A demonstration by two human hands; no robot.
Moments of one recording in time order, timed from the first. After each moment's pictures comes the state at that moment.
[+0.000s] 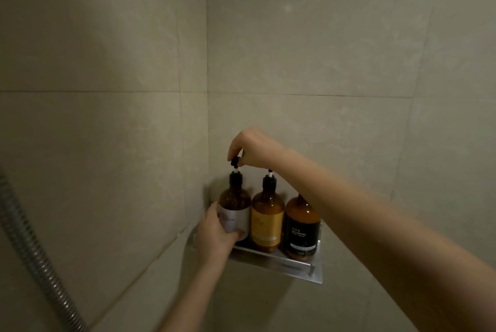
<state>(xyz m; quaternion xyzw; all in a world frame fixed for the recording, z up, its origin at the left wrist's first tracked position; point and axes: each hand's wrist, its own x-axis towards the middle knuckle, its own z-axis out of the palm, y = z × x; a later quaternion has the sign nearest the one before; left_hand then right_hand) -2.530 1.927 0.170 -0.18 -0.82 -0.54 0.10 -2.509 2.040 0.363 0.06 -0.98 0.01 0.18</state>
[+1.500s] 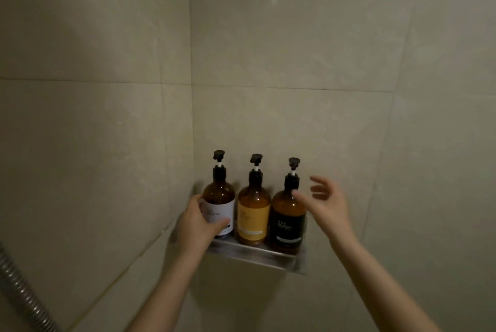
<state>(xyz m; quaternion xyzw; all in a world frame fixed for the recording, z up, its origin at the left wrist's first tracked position) -2.540 1.922 0.180 -0.19 -0.81 -0.55 0.07 -2.377 2.101 0.238 -0.25 -0.75 0.43 0.43</state>
